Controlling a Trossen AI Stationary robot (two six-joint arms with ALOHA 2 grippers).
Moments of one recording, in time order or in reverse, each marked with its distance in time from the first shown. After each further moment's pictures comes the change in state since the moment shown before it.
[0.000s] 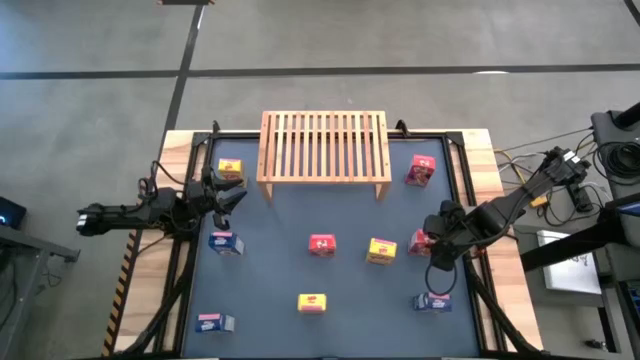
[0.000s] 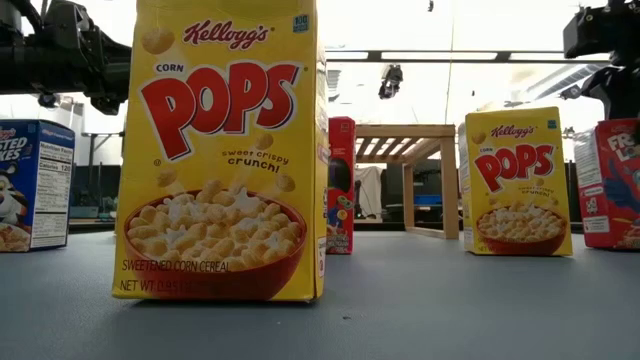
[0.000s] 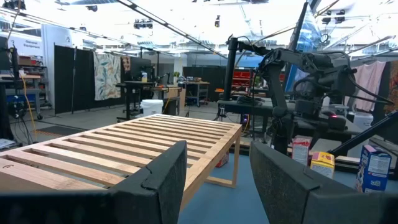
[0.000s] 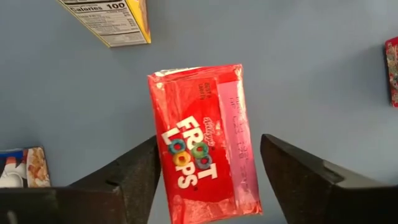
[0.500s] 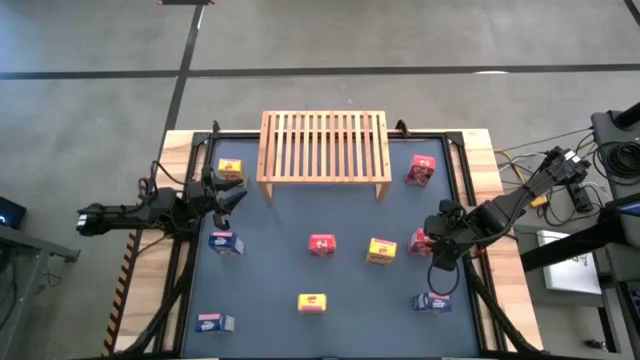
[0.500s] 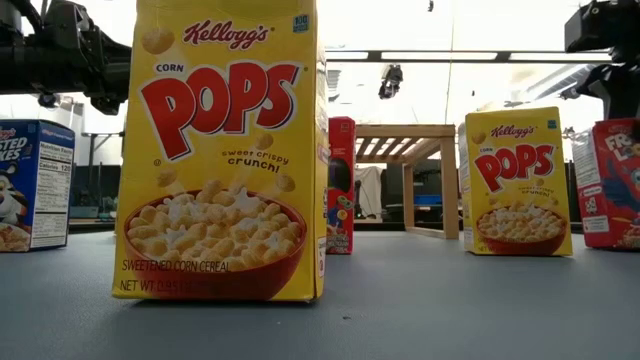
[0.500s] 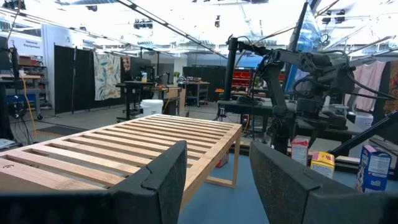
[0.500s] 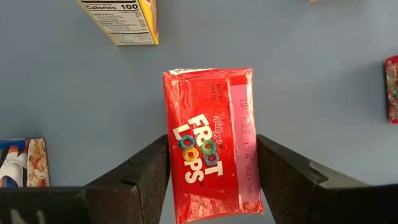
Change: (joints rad) left arm 0.000 0.000 0.000 0.000 0.000 0.000; right arm 0.000 -0.018 0.001 0.007 0.001 -0.073
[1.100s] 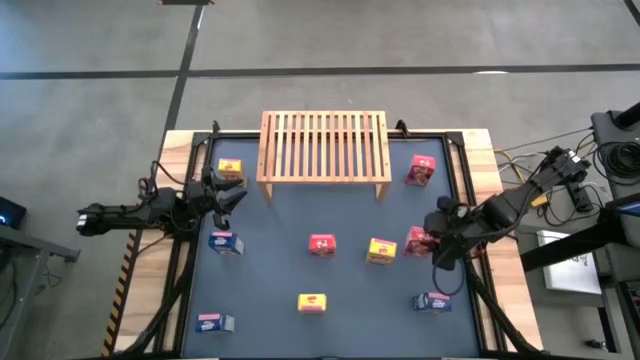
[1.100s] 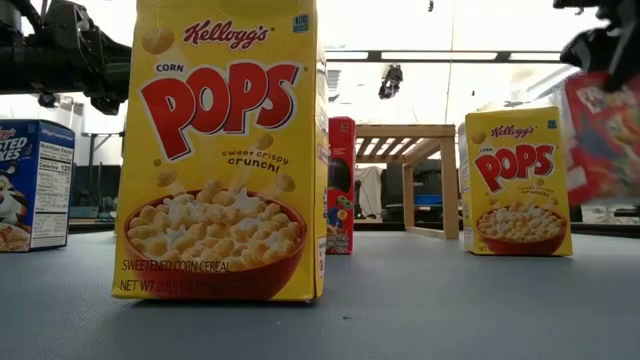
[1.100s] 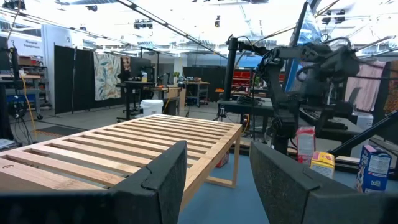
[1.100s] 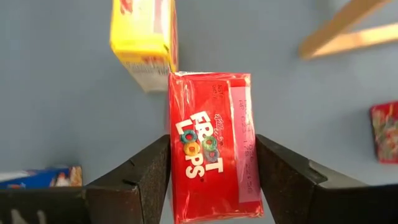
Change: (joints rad) left arm 0.000 0.000 0.000 0.000 0.000 0.000; right arm 0.000 -0.001 0.127 0.015 0.064 -0.063
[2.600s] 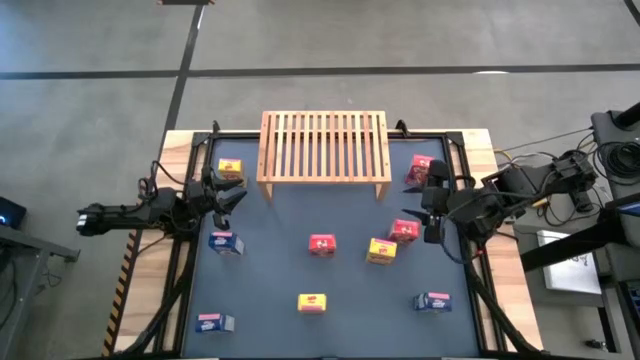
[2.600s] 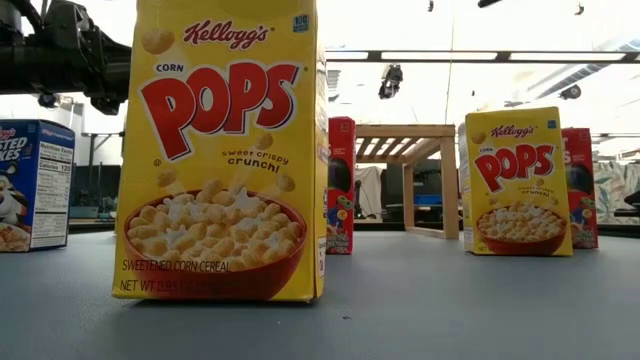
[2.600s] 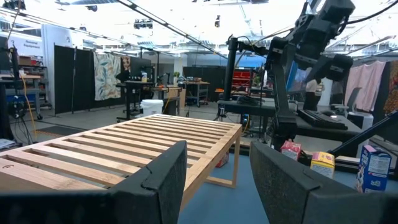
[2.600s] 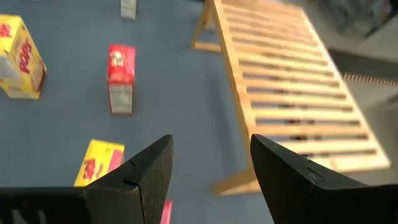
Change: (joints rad) left arm 0.000 0.000 0.000 0.000 0.000 0.000; right arm -0.208 0.065 0.338 0.104 0.185 -0.570
